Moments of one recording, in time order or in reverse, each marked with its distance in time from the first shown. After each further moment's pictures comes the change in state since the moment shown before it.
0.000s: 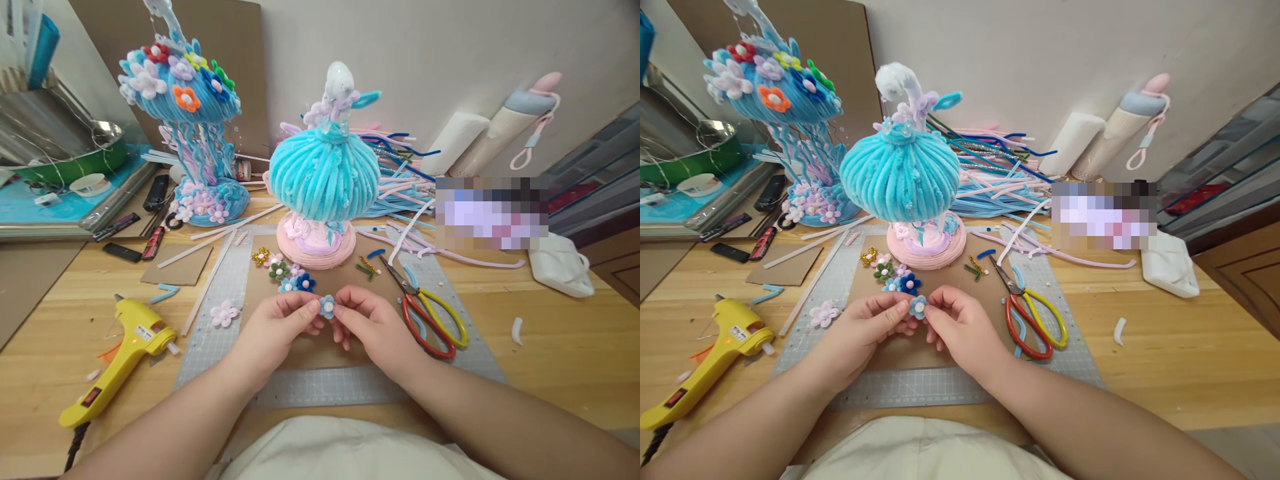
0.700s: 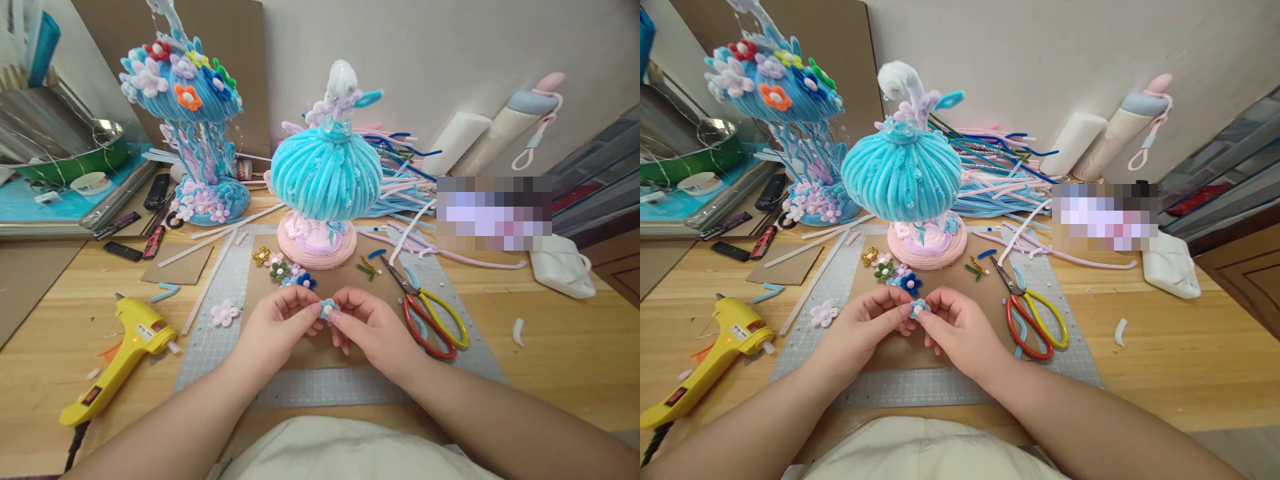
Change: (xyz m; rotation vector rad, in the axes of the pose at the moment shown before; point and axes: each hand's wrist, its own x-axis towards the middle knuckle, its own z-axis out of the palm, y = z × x) left_hand -0.001 0.003 0.004 0.087 0.078 0.079; right_hand -0.001 -0.001 0.003 0.054 -0.055 -0.007
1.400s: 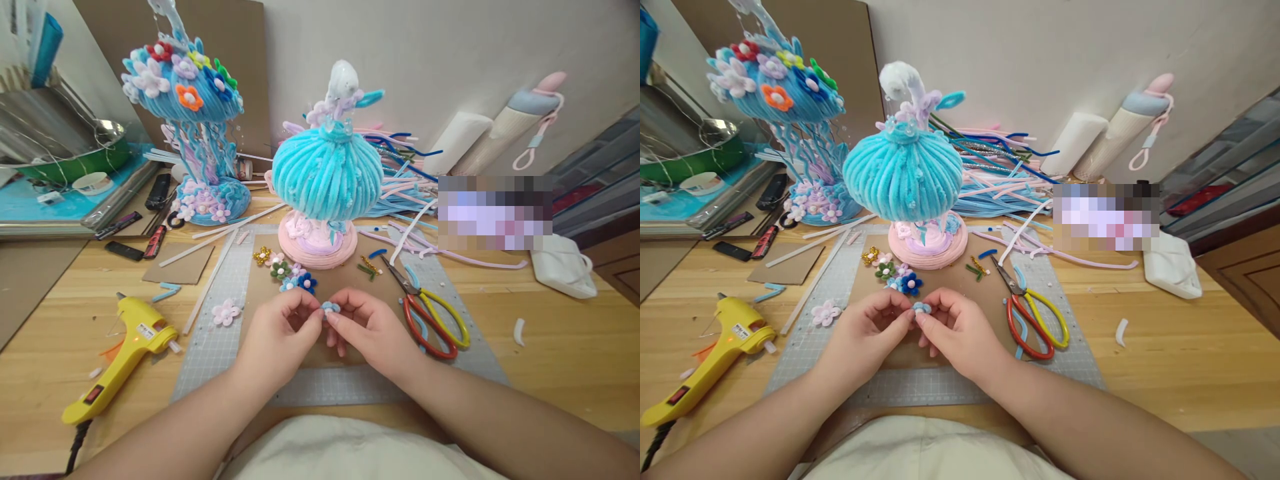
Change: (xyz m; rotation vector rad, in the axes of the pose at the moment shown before) left_hand -0.005 -0.011 0.001 0.367 0.061 0.221; right_hand 0.000 0.007 0.002 -0.005 0.007 -0.020
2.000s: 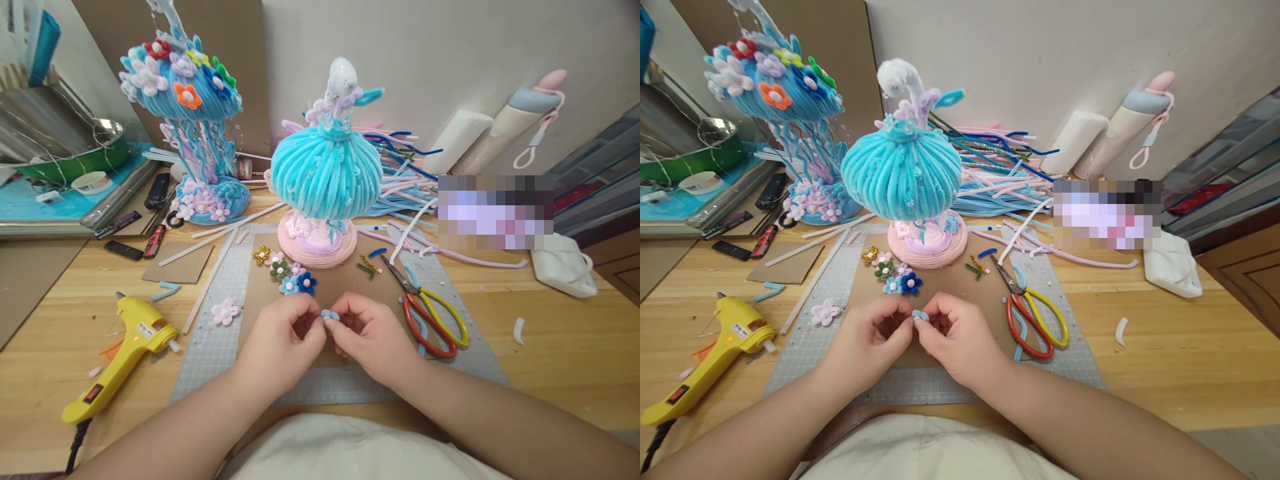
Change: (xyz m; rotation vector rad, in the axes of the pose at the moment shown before) left_hand -0.005 0.002 0.000 0.338 -0.037 0.105; right_hand -0.006 0.002 0.001 -0.273 0.073 -0.055
